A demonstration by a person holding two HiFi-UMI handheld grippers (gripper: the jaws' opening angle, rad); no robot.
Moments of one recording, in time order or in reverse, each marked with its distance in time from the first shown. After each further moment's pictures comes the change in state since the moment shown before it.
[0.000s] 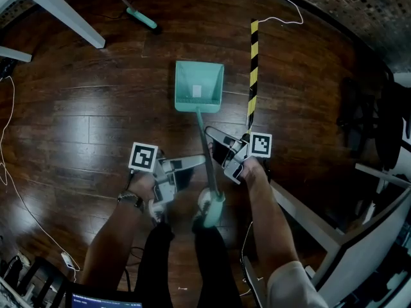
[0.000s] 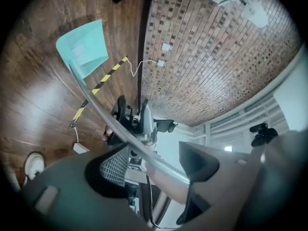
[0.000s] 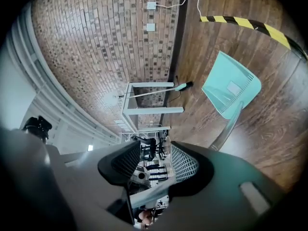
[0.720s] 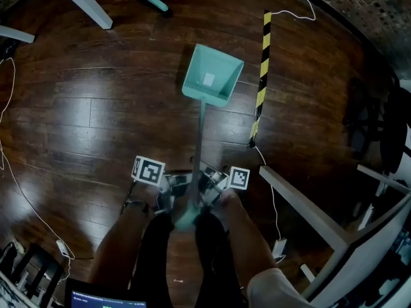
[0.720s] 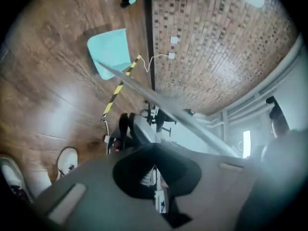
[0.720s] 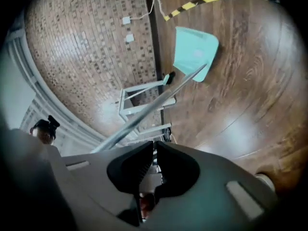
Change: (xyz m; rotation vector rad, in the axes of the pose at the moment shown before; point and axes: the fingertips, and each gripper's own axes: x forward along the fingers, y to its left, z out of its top) left arm -0.057 0.112 -0.060 0.127 0.077 0.223; right arm 0.006 -0.073 -0.158 0.201 -0.082 0.077
